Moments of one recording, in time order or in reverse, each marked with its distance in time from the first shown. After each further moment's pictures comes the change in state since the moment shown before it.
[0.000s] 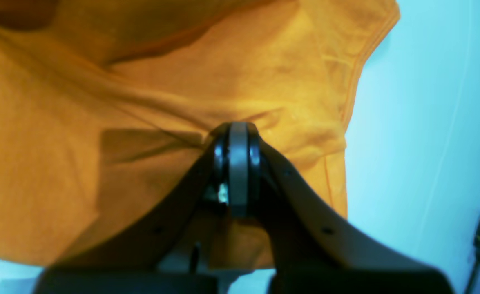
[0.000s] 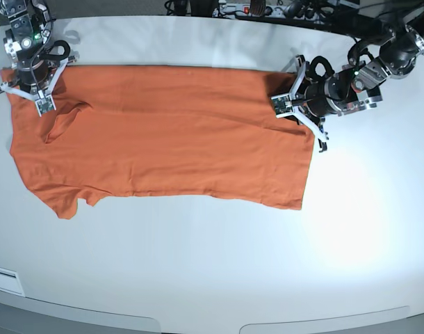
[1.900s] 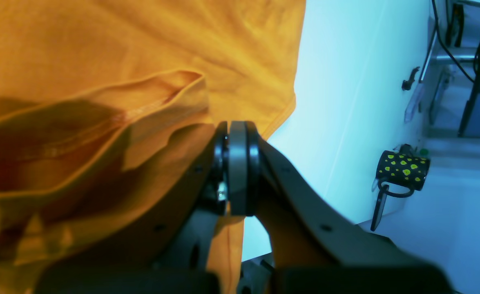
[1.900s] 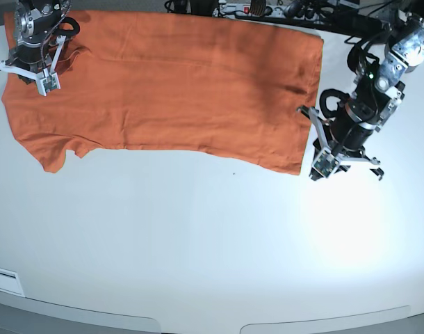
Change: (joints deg) left arm 10.4 6.9 -30.1 7.9 -2.1 23.3 1.2; right arm -6.9 -1.1 -1.4 12.0 -19.9 -15.1 -8.1
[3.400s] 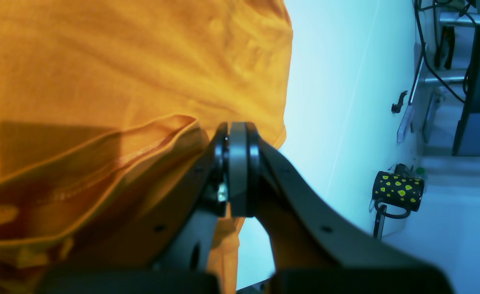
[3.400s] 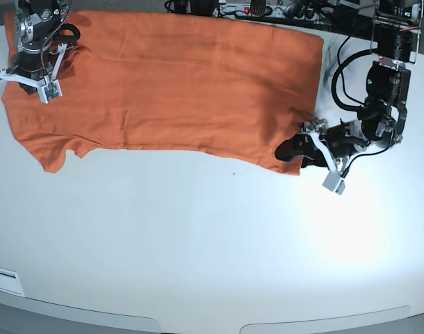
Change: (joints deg) left arm -9.4 15.5 -10.4 -37.7 -47.7 -30.2 14.6; right arm 2.1 0.0 0.0 0.0 0.0 0.9 2.9
